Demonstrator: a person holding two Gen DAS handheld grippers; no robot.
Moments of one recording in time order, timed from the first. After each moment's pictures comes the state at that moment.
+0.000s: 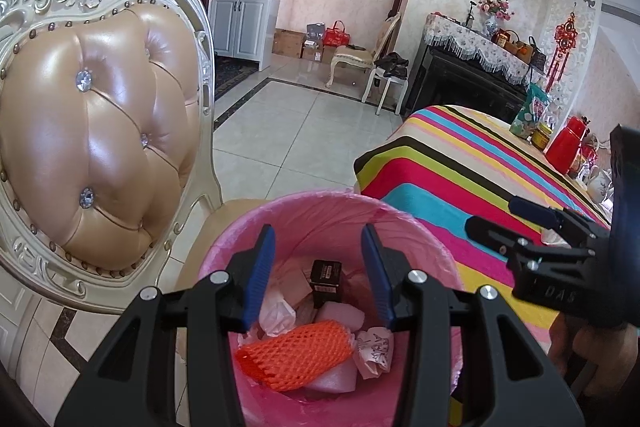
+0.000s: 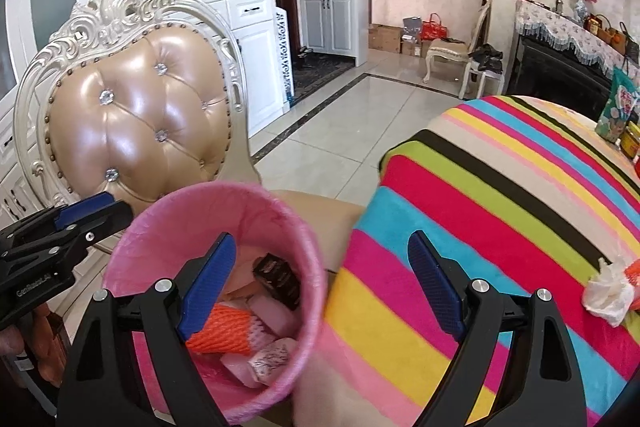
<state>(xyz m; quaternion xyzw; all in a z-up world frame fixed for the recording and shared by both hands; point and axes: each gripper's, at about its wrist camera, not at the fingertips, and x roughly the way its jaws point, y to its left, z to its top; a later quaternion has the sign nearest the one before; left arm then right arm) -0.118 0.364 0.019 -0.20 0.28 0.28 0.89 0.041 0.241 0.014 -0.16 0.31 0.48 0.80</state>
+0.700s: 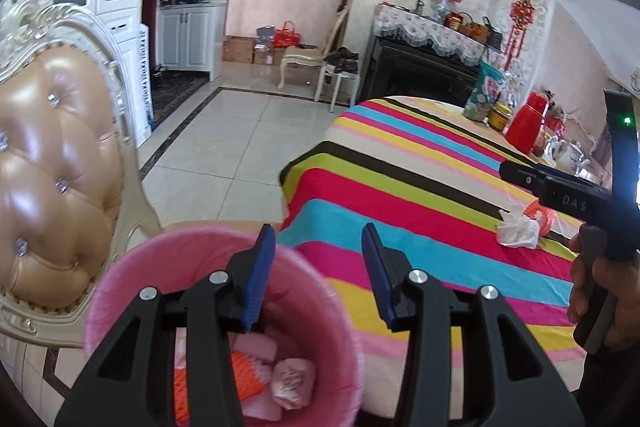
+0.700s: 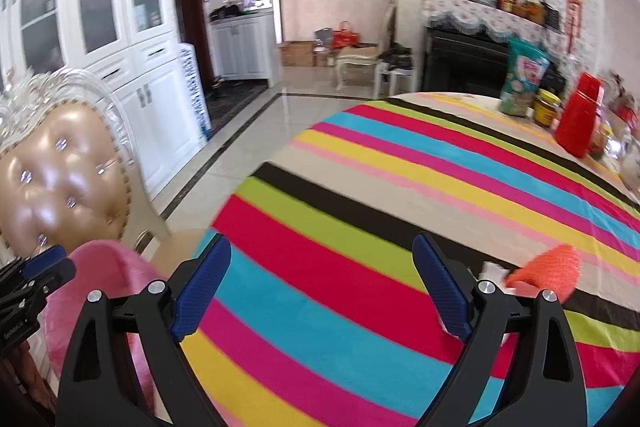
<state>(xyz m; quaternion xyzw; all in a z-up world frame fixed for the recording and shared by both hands) -0.019 0.304 0.037 -0.16 0.29 0.21 0.92 0.179 0.128 0.055 -0.10 0.31 0.35 0.88</state>
